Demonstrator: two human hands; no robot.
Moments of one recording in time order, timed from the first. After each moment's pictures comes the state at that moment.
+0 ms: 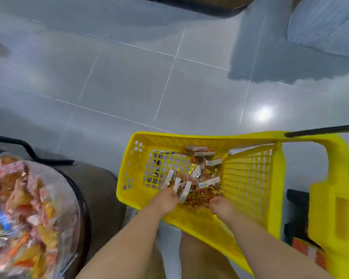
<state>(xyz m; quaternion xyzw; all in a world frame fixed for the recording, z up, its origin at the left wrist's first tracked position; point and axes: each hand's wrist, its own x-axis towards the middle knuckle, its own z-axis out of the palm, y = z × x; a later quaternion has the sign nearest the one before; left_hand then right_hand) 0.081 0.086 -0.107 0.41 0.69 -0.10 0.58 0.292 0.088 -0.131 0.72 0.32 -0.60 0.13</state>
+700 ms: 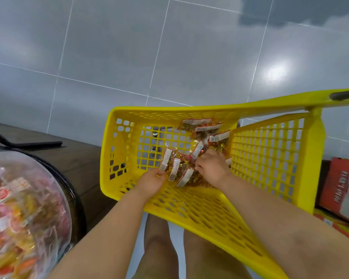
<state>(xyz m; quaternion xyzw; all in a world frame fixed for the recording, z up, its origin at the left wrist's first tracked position) 0.057 0.082 -0.176 0.33 0.76 -0.10 0.56 0.266 0.127 -0.219 0.50 0.79 -0.31 0.18</state>
